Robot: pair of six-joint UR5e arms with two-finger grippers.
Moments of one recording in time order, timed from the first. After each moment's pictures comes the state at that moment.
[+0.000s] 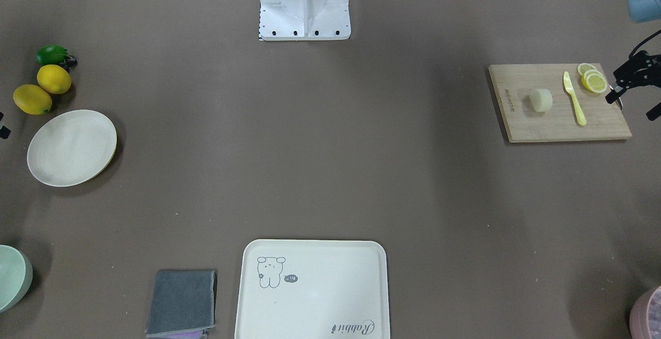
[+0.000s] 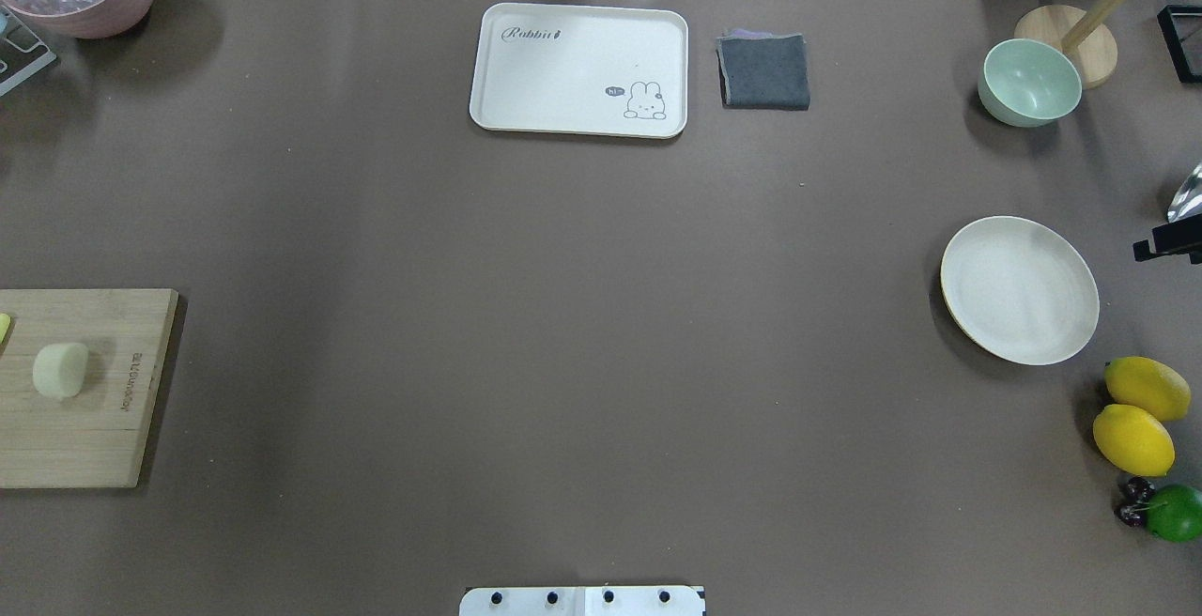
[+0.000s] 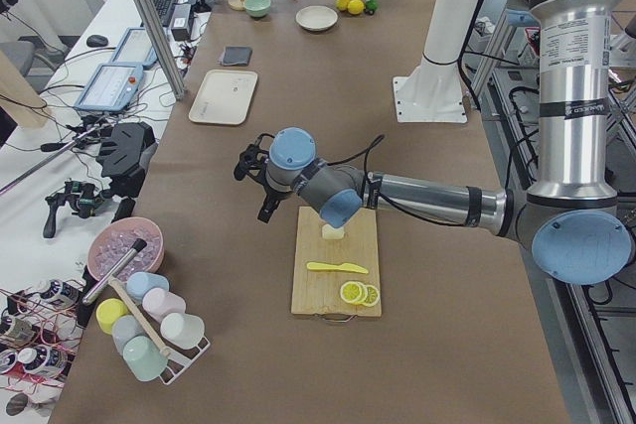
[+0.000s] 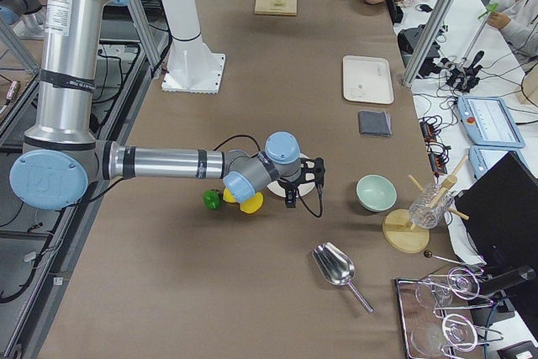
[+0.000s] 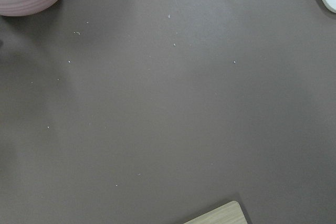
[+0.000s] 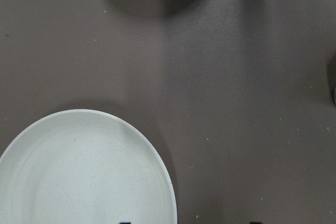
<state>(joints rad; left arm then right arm) -1.36 -1.49 -1.76 -2.19 -2.44 -0.33 1.20 -1.71 1.61 -0.84 2.31 0.69</state>
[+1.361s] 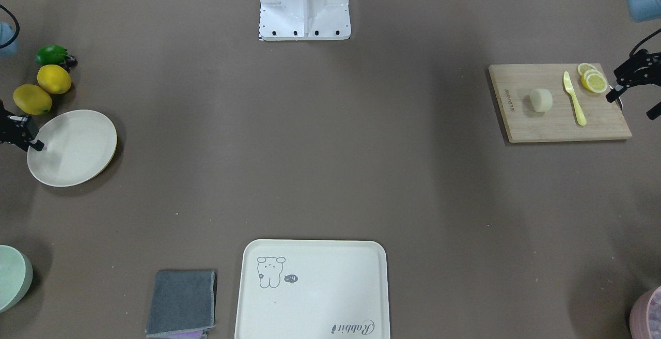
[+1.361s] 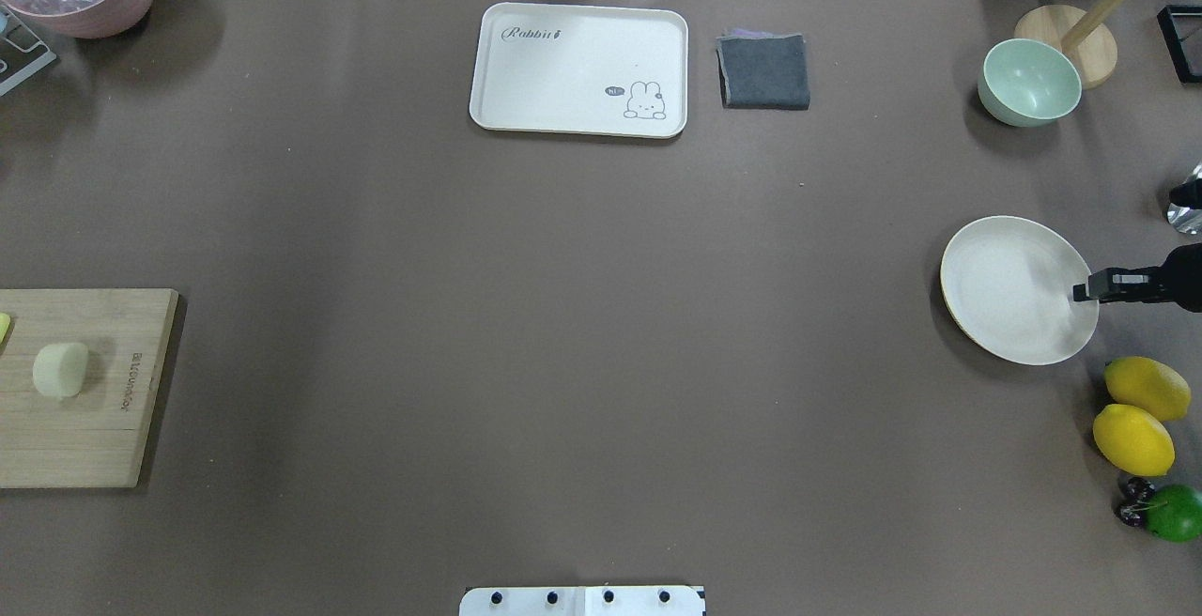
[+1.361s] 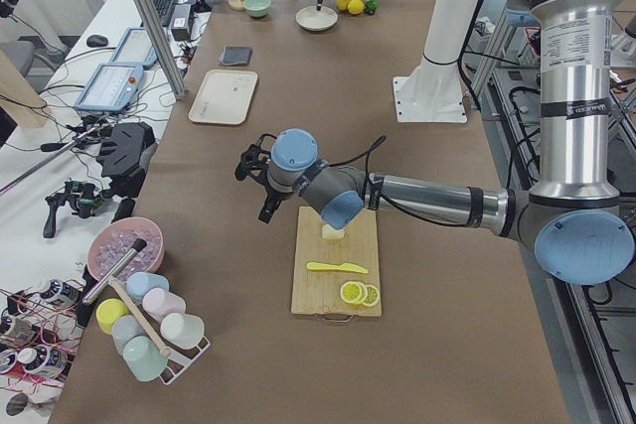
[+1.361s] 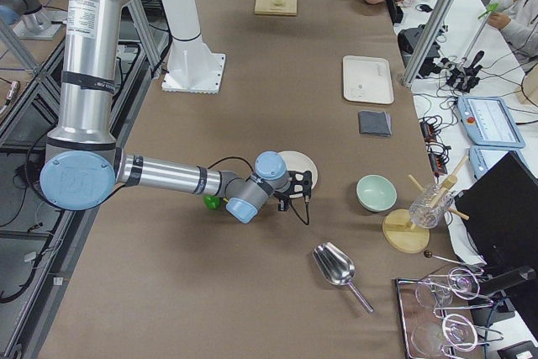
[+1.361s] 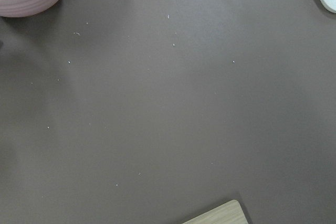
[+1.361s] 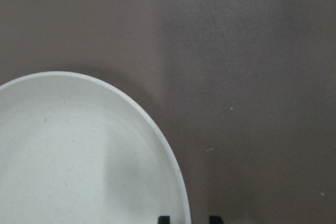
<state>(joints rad) -1.36 -1.48 -1.76 -2.21 -2.44 -0.33 1.02 -1.71 1.44 -0.48 2.19 0.96</state>
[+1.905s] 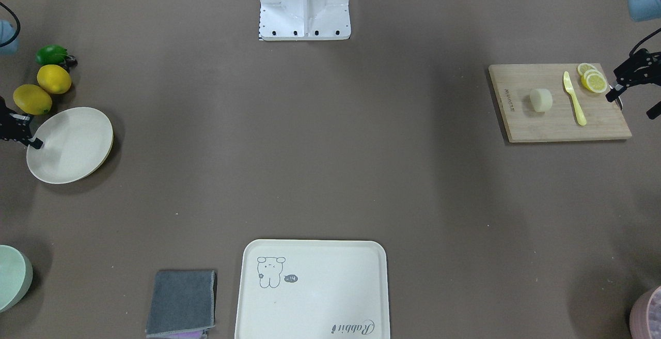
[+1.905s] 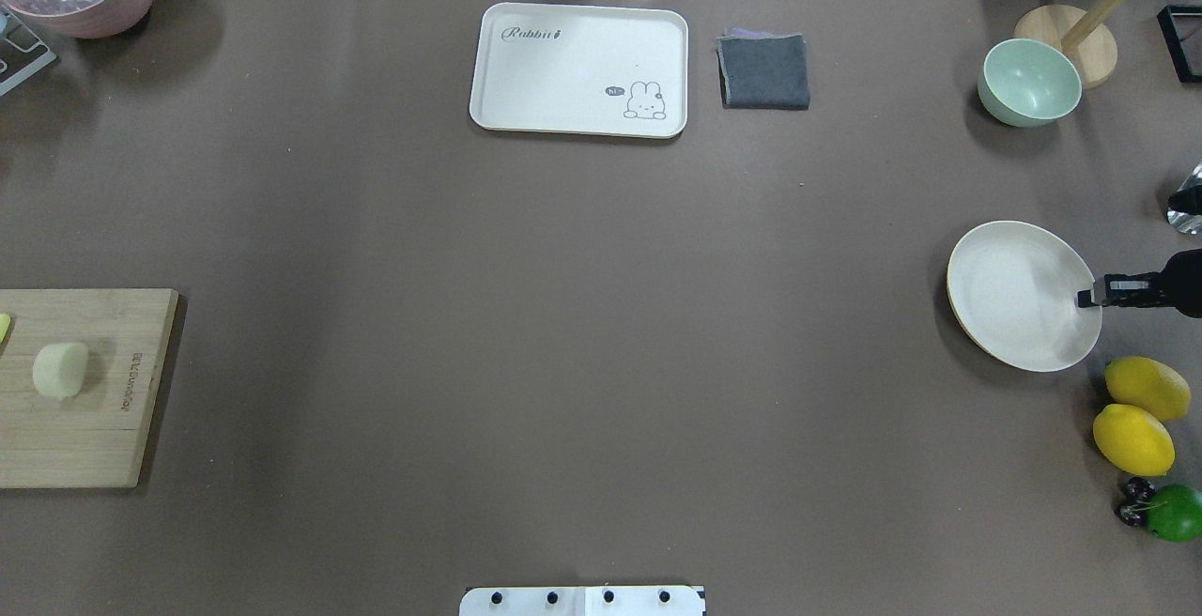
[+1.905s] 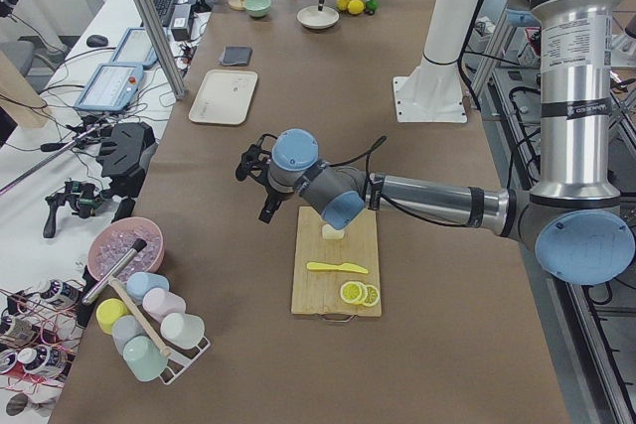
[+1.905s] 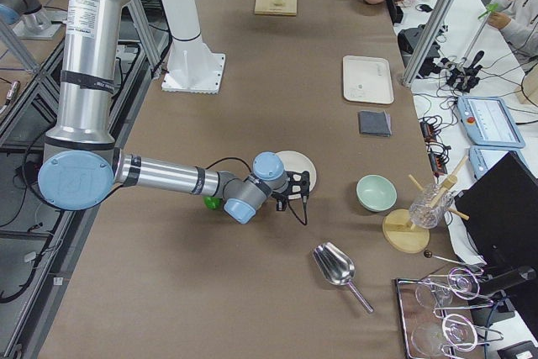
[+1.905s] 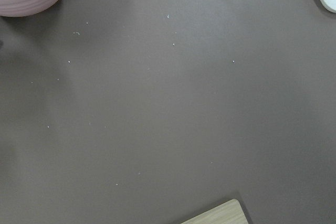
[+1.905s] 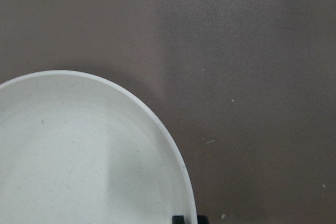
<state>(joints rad) -1.36 -1.48 -1.76 -2.21 -2.44 -0.33 1.01 -1.72 1.45 -0.48 2.19 0.96</state>
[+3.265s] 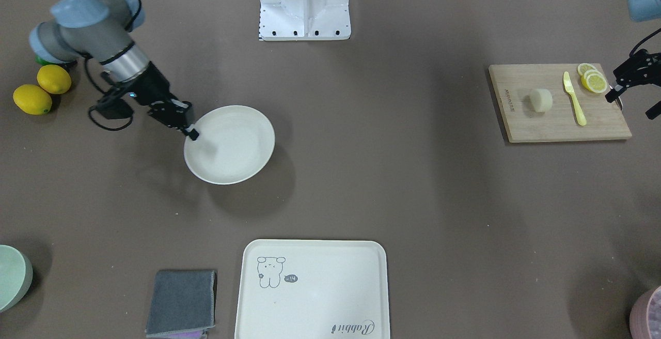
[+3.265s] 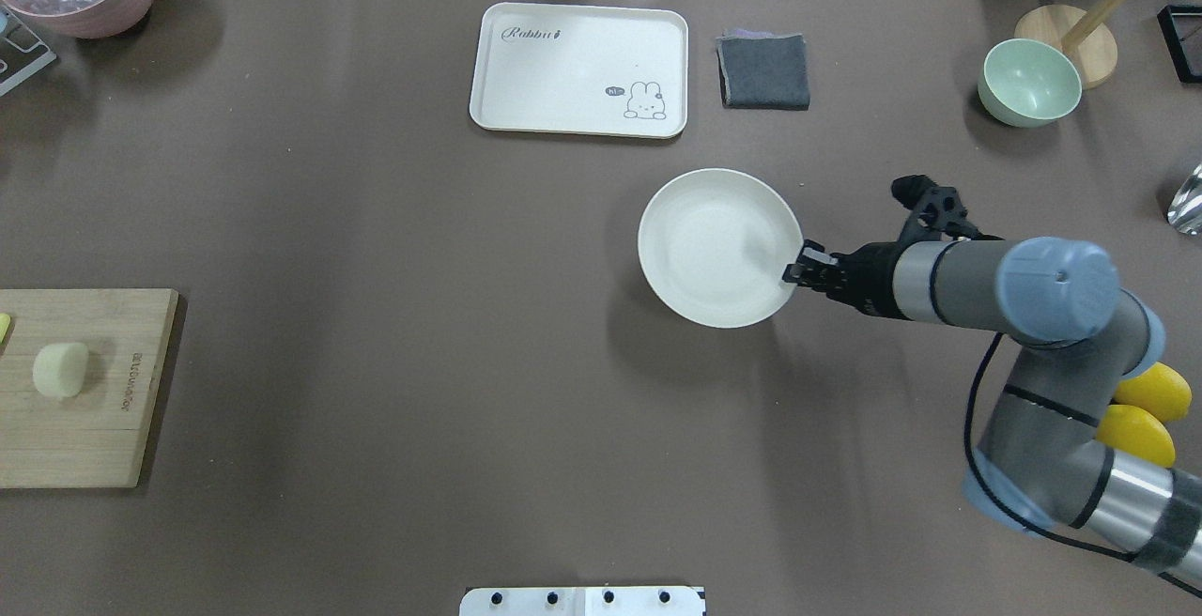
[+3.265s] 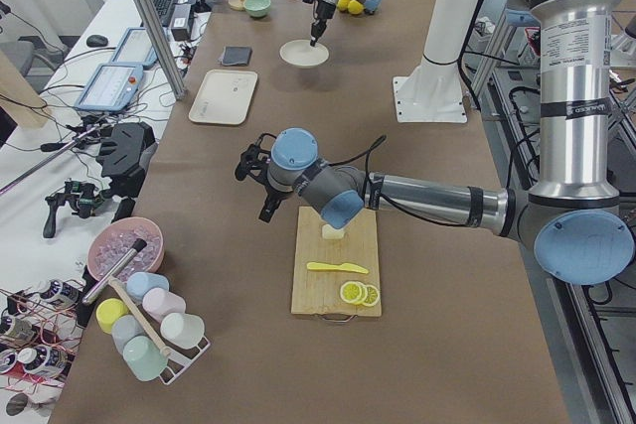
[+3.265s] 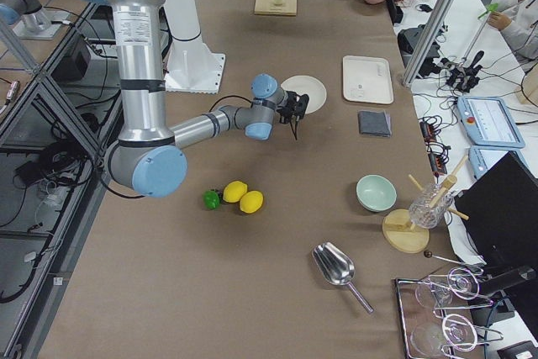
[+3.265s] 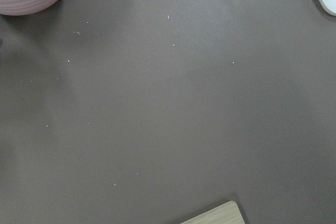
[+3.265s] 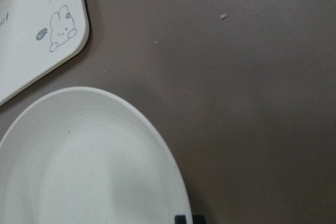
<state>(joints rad) -1.36 -1.48 -1.76 -2.21 -2.44 -0.36 0.53 -1.34 1.78 -0.83 1.69 1.74</state>
